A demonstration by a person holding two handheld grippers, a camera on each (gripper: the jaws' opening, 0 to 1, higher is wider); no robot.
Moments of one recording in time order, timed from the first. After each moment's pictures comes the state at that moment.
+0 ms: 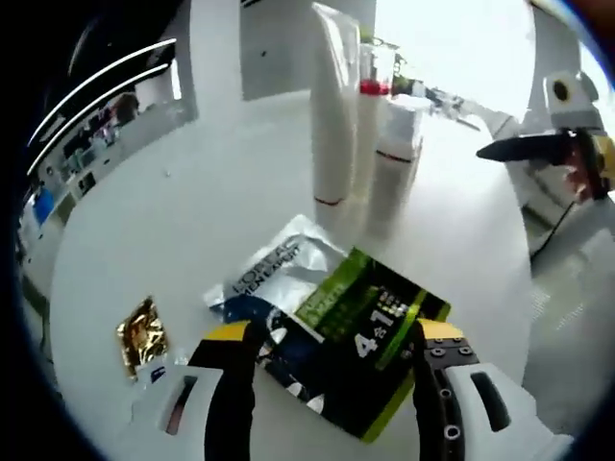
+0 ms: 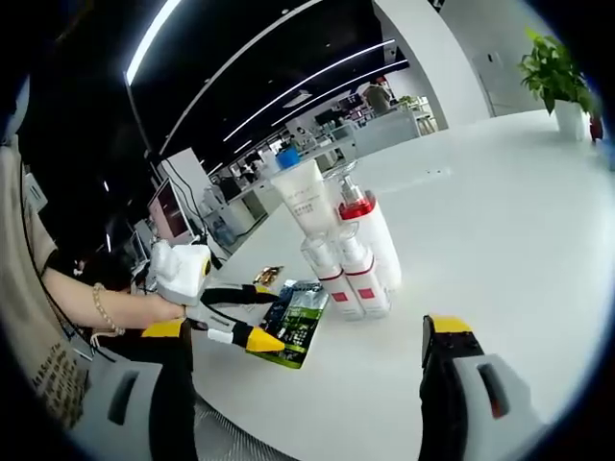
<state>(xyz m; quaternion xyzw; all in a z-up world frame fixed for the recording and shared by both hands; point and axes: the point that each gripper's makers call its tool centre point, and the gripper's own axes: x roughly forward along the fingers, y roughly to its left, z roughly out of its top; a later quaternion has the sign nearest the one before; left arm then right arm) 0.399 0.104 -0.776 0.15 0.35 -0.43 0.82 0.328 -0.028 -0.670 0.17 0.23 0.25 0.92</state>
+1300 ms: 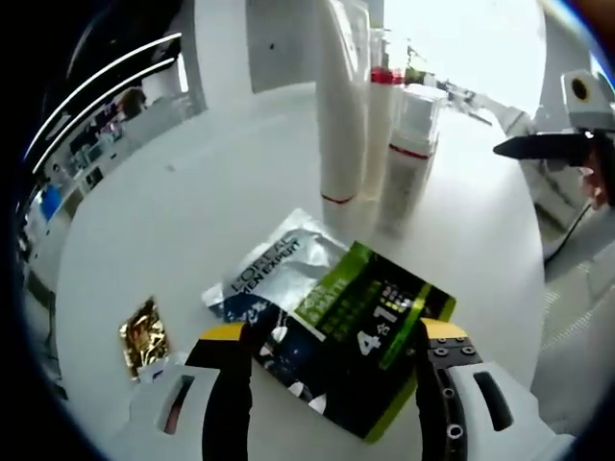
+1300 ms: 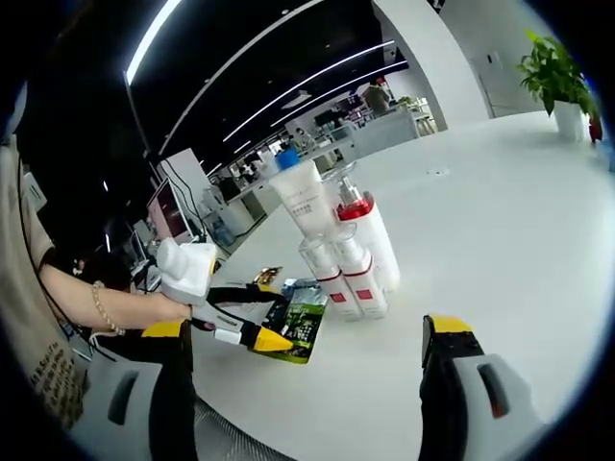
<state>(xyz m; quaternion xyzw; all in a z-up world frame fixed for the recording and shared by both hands) 0.405 0.101 -0.774 0.17 0.36 -0.40 0.83 0.329 -0.029 -0.669 0.17 0.23 0.25 0.92</state>
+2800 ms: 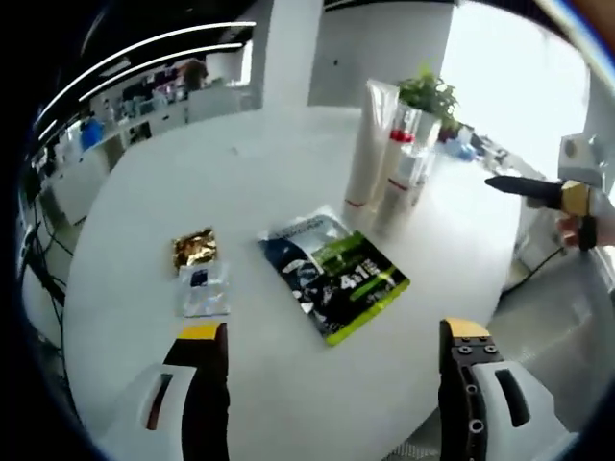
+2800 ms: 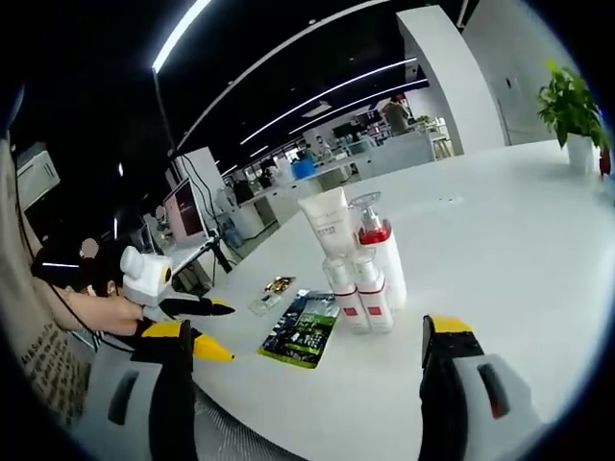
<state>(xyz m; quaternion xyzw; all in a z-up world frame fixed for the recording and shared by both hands) 0.333 0.166 -0.725 0.03 0.36 -0.31 0.88 0.312 -0.028 -0.640 0.13 0.19 0.28 0.93</state>
